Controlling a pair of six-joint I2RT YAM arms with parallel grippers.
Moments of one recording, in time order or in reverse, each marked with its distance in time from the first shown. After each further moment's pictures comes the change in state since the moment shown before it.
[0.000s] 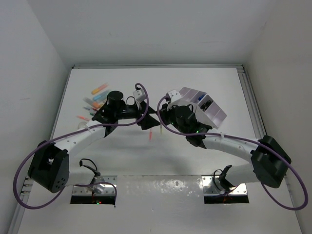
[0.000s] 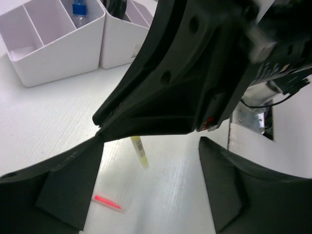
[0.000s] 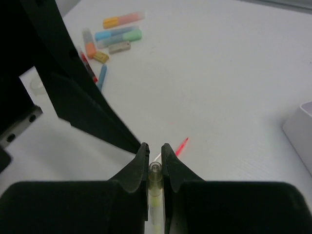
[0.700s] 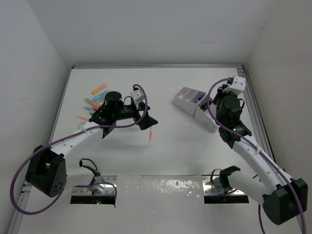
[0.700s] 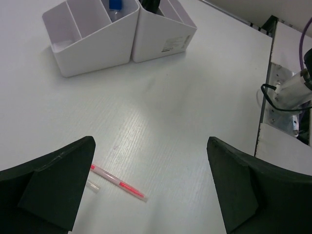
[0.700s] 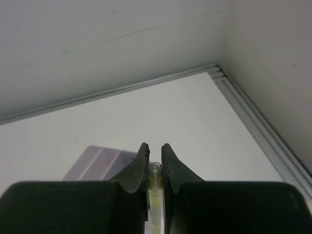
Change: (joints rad) left arm 0.014 -0.053 -0.002 -0.079 -0.116 0.092; right arm -0.459 -0.397 -0.025 -0.175 0.394 -0.132
